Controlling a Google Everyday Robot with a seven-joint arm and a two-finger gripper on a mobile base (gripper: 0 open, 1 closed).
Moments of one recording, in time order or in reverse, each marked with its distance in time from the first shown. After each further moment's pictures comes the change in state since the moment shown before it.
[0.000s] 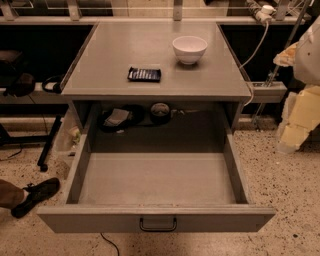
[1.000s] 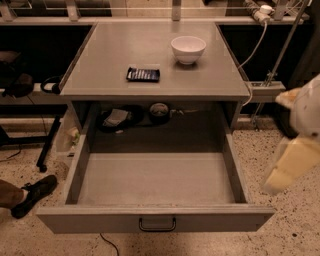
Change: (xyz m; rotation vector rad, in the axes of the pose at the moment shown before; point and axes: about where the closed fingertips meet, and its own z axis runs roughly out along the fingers) arm 0.017 0.048 0.043 0.003 -0.071 0.139
